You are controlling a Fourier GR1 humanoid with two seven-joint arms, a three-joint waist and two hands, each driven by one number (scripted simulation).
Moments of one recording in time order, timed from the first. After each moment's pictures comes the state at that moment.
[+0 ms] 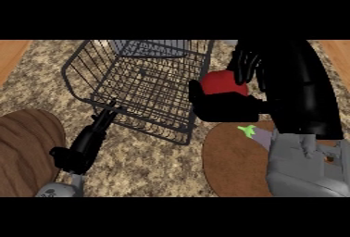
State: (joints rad) left arm -0.07 0.23 -0.21 -1.45 0.15 -0.01 -0.11; right arm -0.78 -0.03 0.17 -1.92 0.81 0.27 1.03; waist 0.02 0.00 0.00
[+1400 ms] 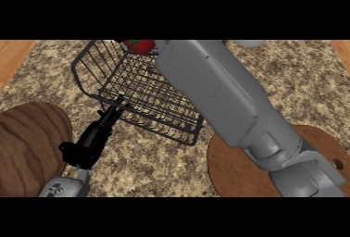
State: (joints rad) left arm -0.11 0.20 -0.21 -1.43 0.11 -0.03 -0.10; right arm -1.42 0.00 0.25 -0.75 0.38 -0.31 0.86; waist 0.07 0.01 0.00
